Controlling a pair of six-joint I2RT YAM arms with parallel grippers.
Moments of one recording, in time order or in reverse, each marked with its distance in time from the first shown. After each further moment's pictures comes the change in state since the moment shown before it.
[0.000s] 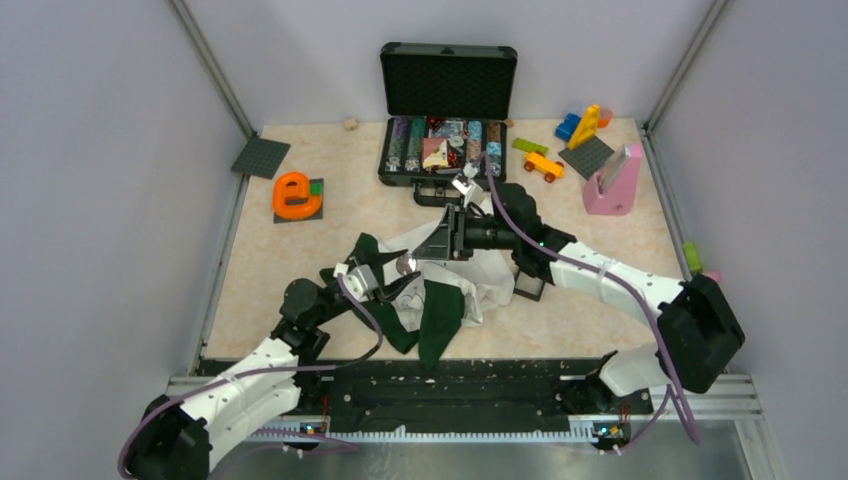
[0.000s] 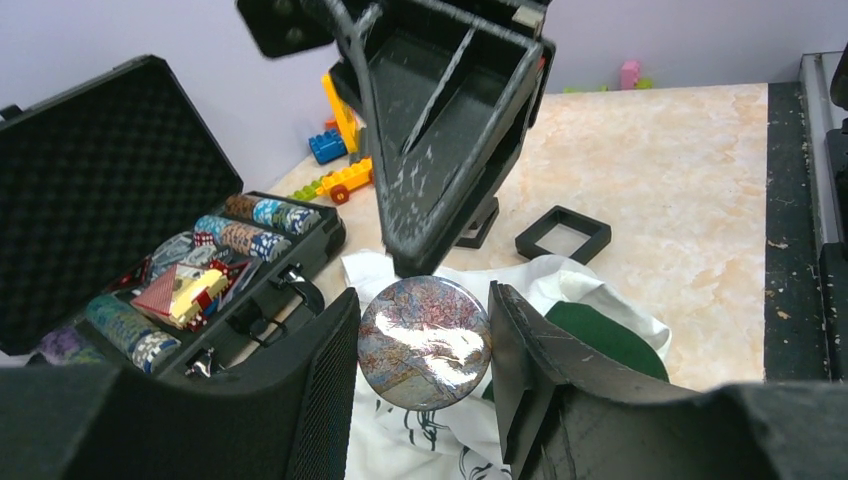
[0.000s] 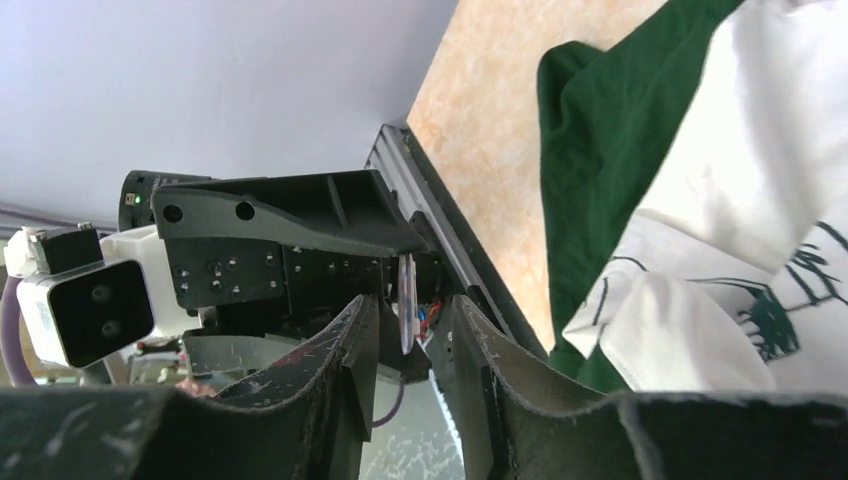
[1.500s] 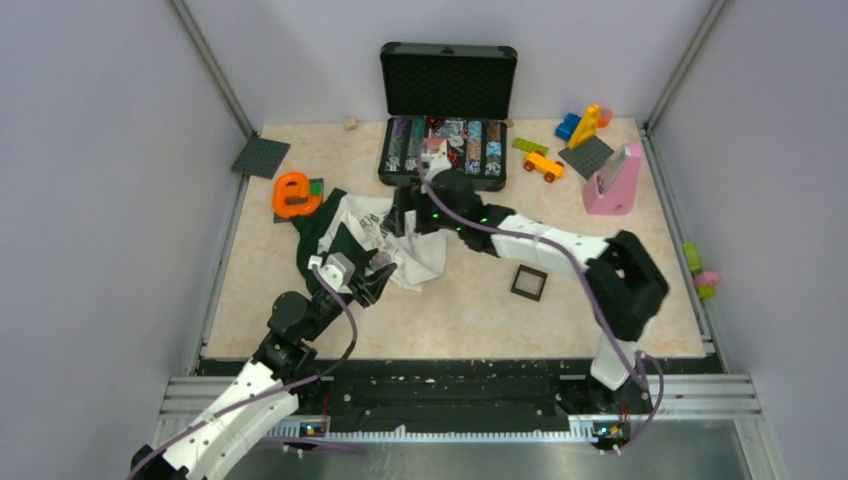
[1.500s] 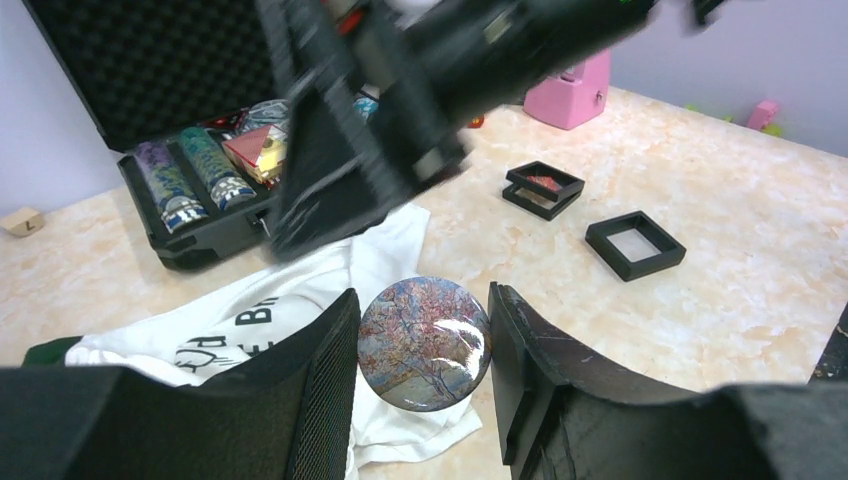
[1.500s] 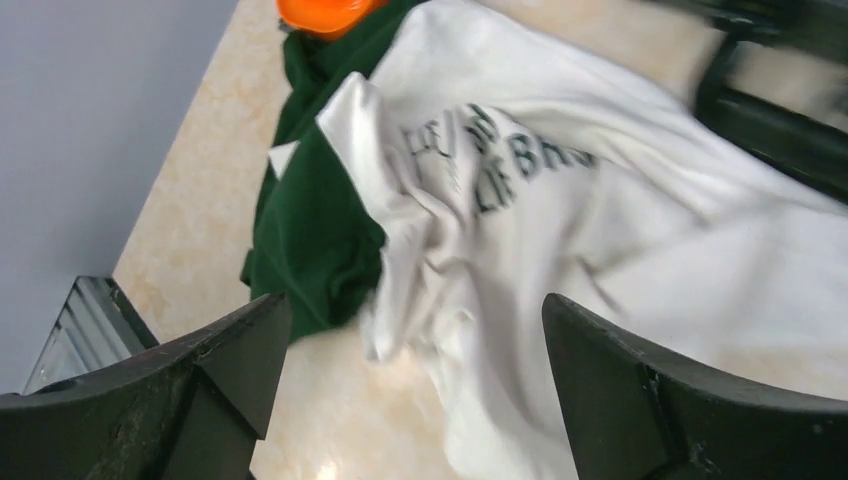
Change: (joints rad) left arm -0.001 -0.334 -0.011 -0.417 -0.368 -0.169; right arm 0.101 0.474 0.435 -0.118 0.533 -0.365
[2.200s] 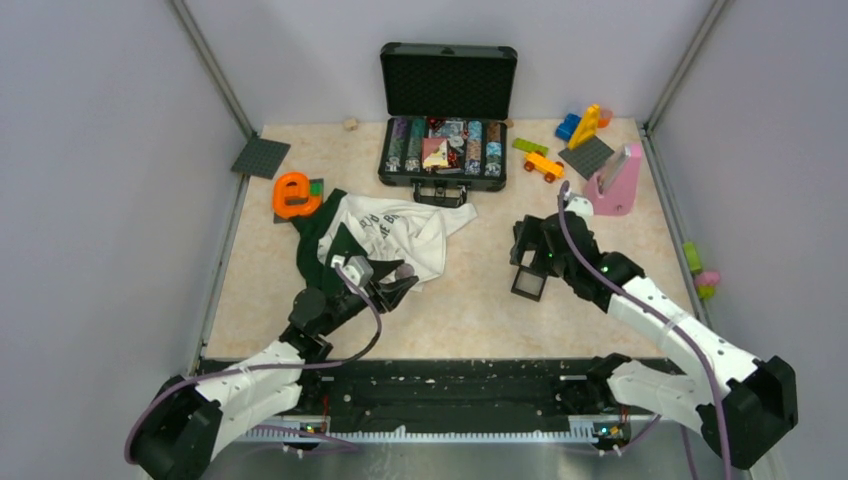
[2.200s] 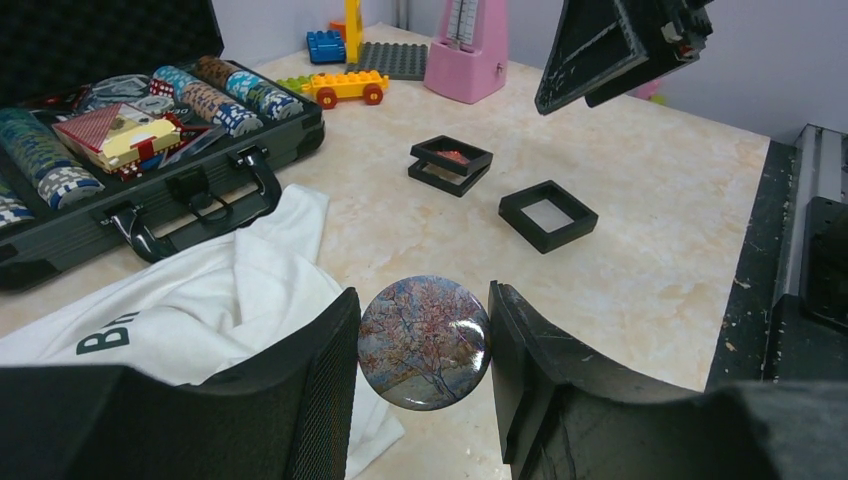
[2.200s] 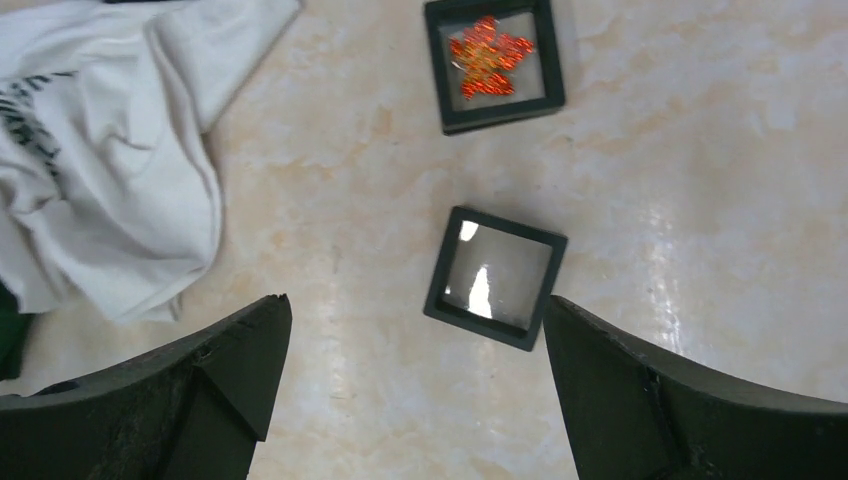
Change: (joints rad) left arm -0.020 0.421 -0.112 0.536 0.175 -0.098; right arm -0.261 -0.900 -0.602 -0.575 0.381 0.134
